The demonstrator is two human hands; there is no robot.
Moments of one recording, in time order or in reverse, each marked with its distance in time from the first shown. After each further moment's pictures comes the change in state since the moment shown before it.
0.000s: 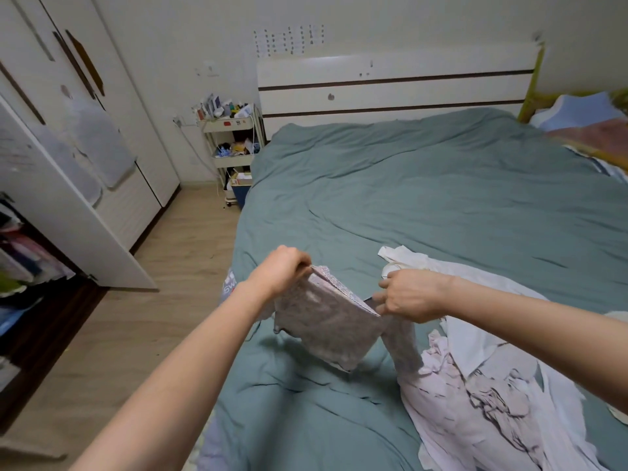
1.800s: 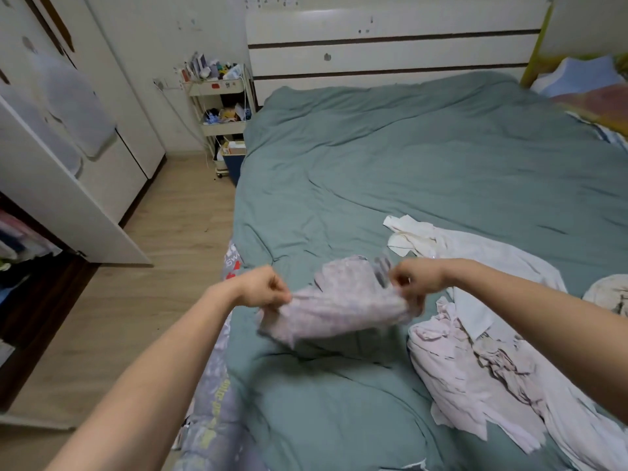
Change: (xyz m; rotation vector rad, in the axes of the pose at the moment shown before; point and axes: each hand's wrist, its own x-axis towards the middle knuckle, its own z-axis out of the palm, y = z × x) left_hand -0.068 -0.089 0.030 -0.483 -0.559 -0.216; right_hand 0.047 -0.019 0.037 1.007 -0.133 0.518
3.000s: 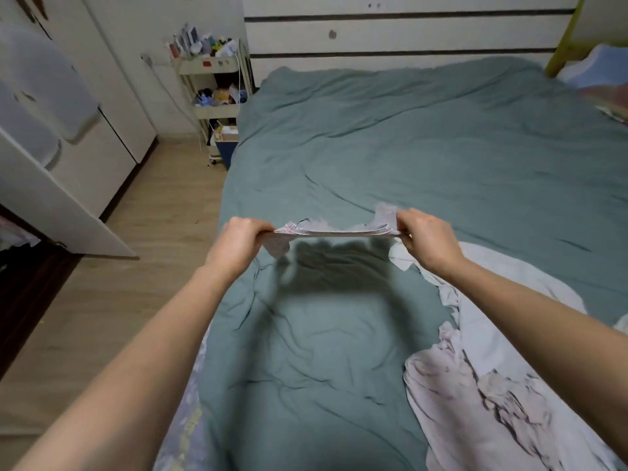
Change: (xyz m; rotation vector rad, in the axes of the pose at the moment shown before) left_hand 0.109 0.016 -0.069 0.335 0.762 0.132; right_hand 0.091 0.067 -0.059 -0.072 0.819 0.082
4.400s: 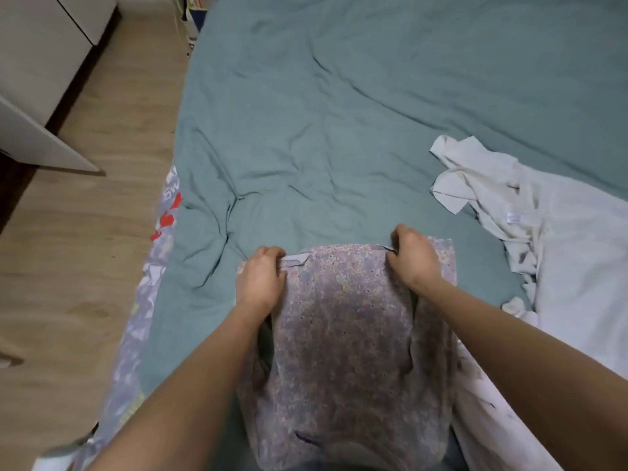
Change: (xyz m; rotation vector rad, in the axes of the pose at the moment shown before) left_hand -0.050 -0.086 0.315 -0.082 -0.285 -0.507; right_hand -0.013 0.036 0.312 0.187 -0.343 0.355
